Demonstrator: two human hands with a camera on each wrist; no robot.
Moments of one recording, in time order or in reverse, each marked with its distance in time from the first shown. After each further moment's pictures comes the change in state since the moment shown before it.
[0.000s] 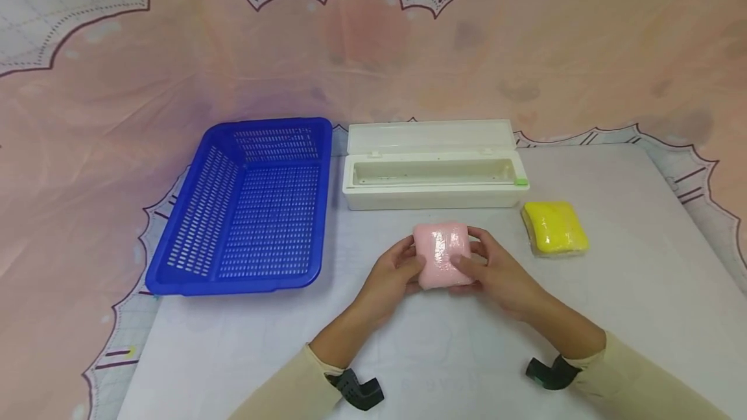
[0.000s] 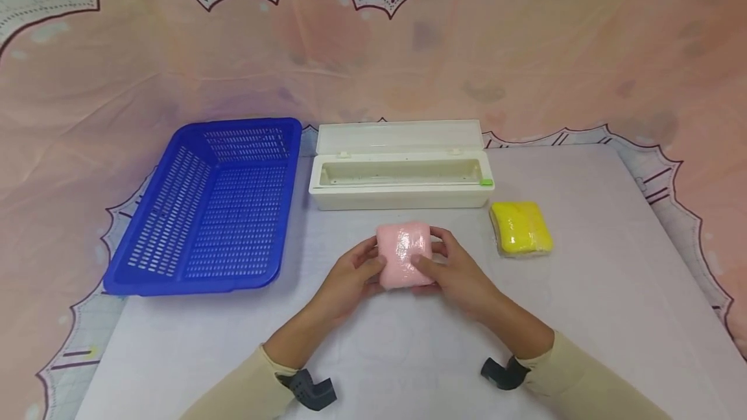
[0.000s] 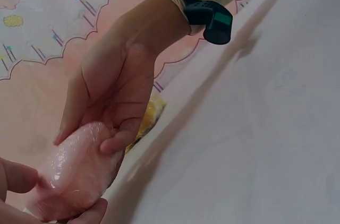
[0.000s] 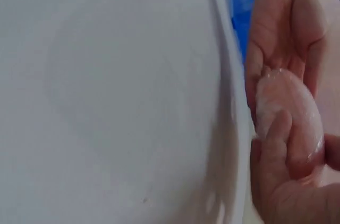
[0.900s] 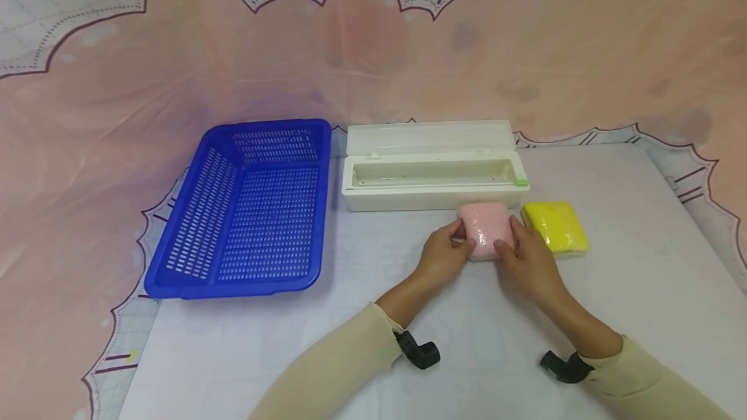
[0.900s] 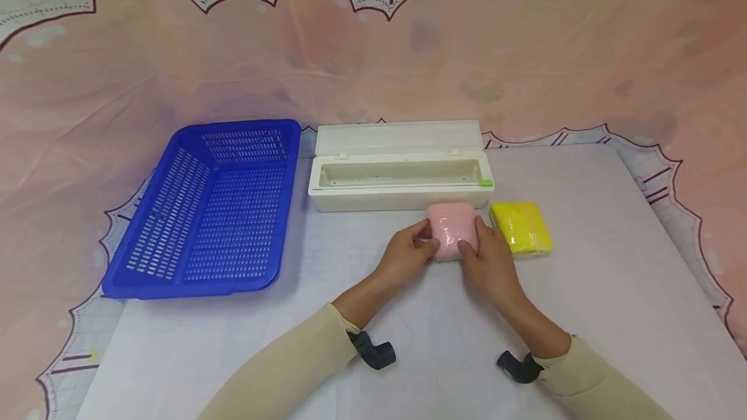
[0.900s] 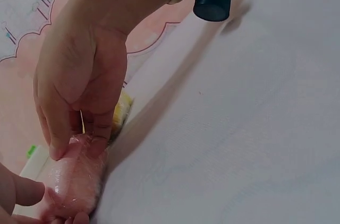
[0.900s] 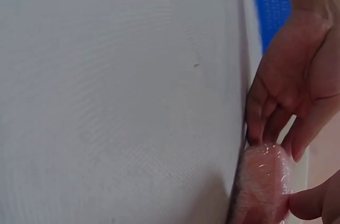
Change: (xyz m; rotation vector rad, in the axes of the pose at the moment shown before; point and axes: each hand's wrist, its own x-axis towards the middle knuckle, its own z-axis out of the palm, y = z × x) left_hand 0.068 -0.001 0.070 0.465 0.109 0.127; right_hand -0.004 0.009 -0.042 -0.627 0.423 -0.168
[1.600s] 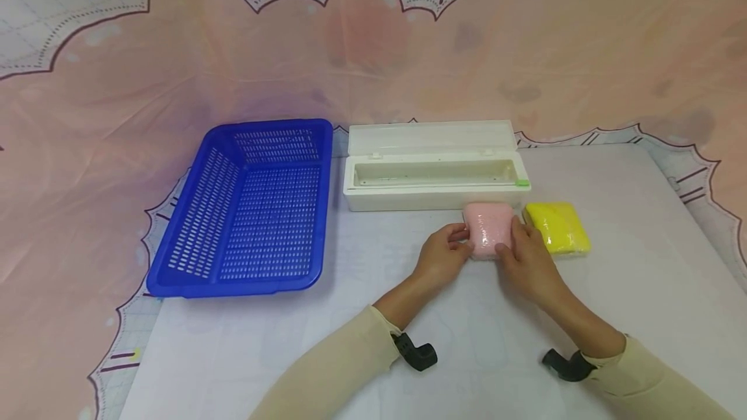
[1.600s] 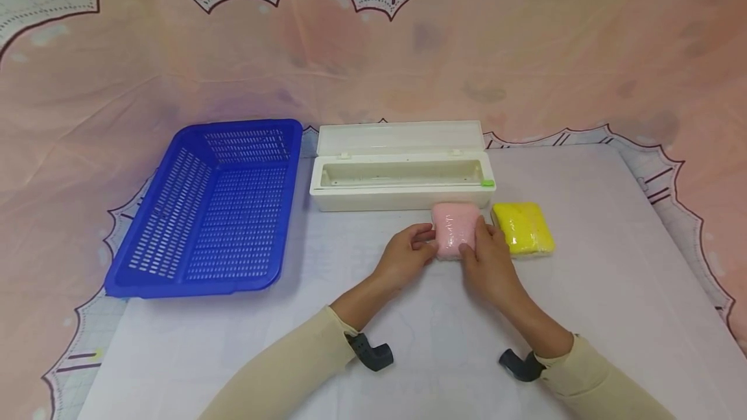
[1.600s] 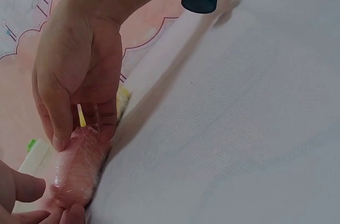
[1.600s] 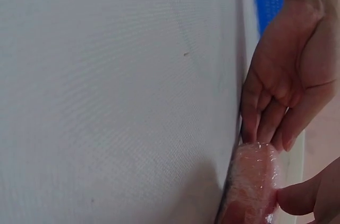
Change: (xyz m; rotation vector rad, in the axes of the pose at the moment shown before) left_hand -0.006 -0.003 -0.003 -0.032 -0.003 -0.012; right_hand 0.001 -0.001 0.001 -0.040 -0.069 0.016
